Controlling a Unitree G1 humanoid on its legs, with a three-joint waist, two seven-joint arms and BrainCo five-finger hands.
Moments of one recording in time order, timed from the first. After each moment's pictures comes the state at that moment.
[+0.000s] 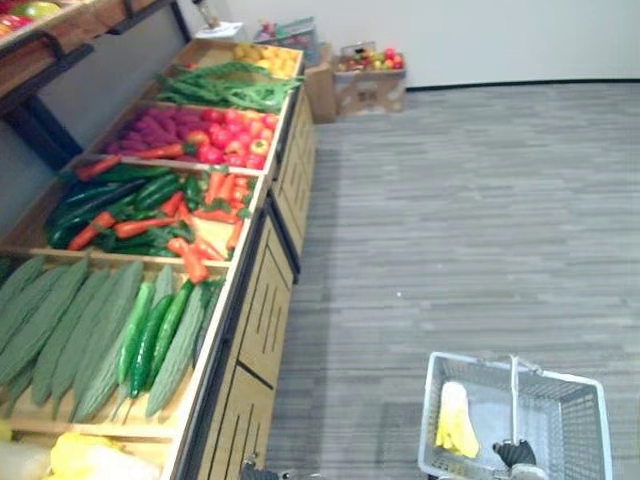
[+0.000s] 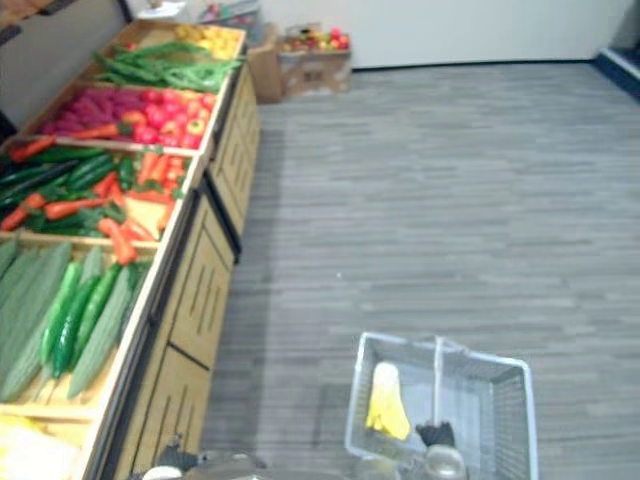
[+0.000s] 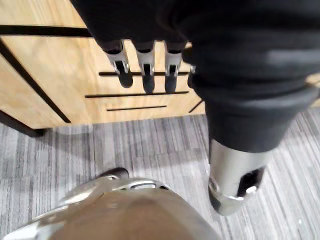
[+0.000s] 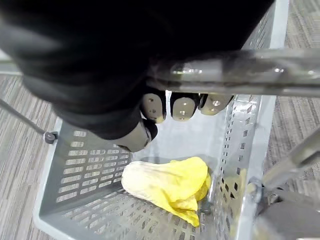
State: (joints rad) left arm 0.10 0.06 0.23 1.10 0.36 -0.04 0.23; right arm 0.01 -0.11 -0.32 1.12 -0.26 -0.10 -0.16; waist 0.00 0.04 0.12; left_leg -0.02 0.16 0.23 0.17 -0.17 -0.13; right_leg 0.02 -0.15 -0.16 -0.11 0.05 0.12
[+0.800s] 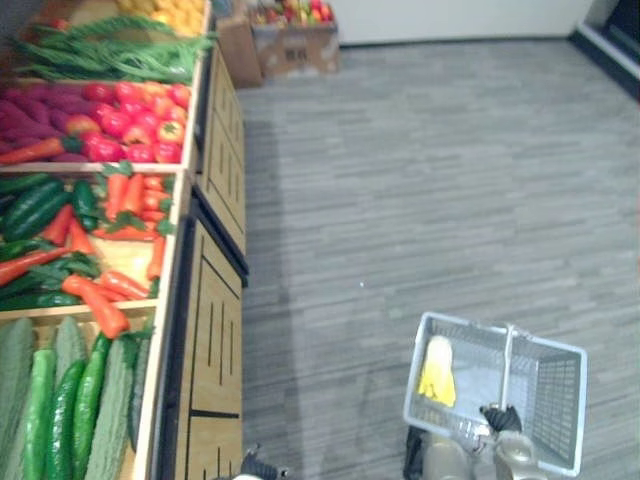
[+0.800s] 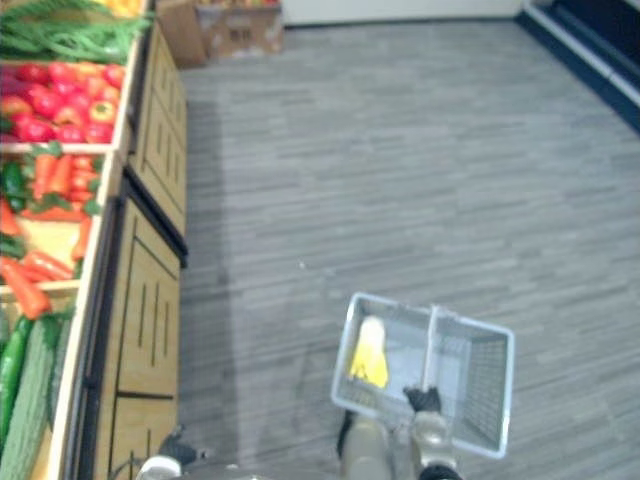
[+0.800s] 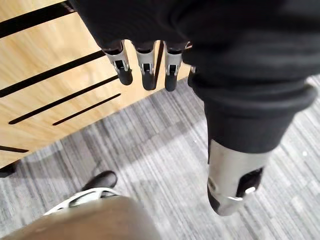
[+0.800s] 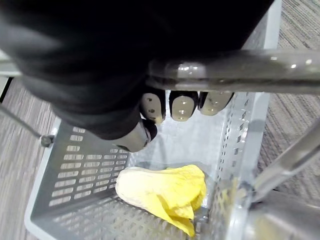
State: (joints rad) left arm 0.00 0.08 0.13 1.15 0.41 -0.03 0.23; right arm -0.11 -0.13 -0.40 1.04 -0.17 -0.13 -0.18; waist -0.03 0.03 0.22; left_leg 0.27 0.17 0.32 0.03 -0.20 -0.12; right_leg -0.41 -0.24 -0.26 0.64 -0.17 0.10
